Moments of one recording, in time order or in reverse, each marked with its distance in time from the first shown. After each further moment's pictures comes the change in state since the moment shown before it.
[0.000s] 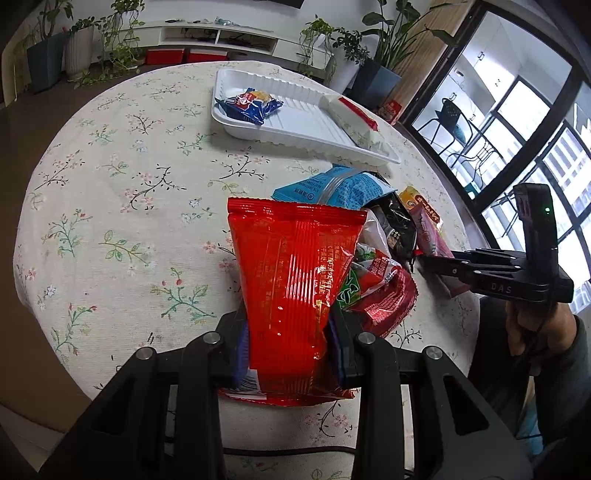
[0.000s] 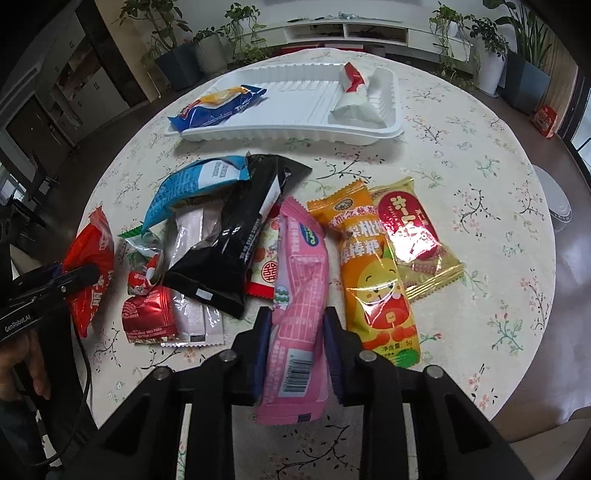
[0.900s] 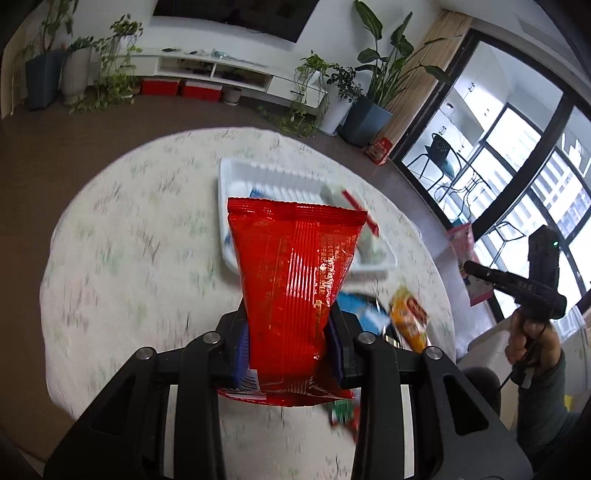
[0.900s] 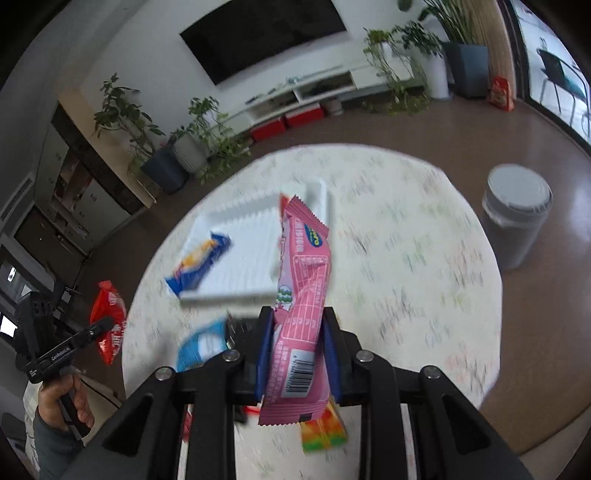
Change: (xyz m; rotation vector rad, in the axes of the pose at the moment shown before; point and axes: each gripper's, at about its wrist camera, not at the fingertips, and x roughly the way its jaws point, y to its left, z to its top) left arm -0.032 0.023 0.130 -0.006 -0.132 -0.042; right arm -0.091 -0.077 0.075 0.260 -0.299 0.113
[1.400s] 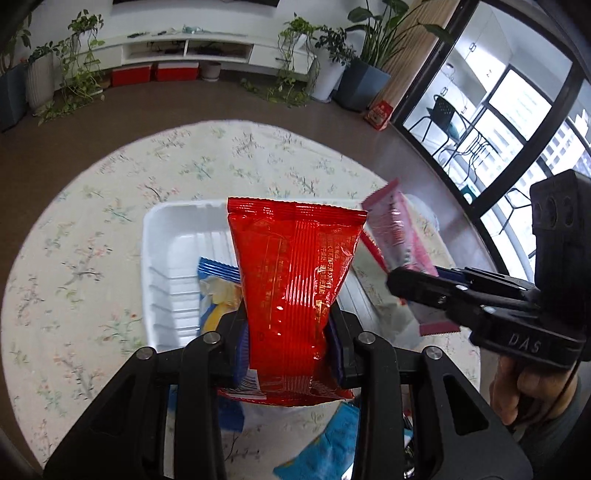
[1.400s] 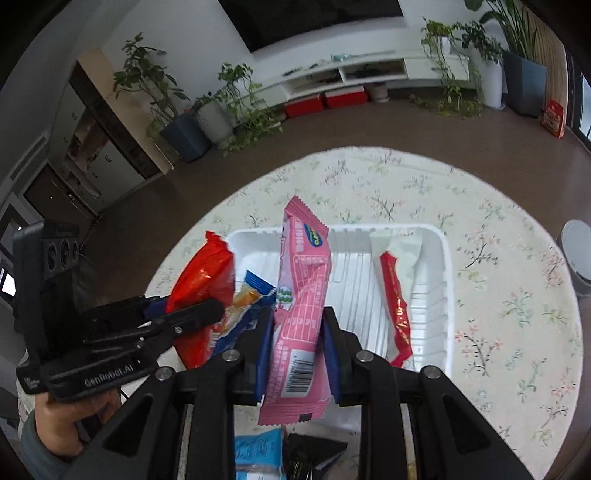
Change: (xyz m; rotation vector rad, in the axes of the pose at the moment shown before) left arm 0.150 -0.034 0.108 0.087 0.164 0.000; right arm 0.152 0.077 0.086 -0.108 0.139 0.041
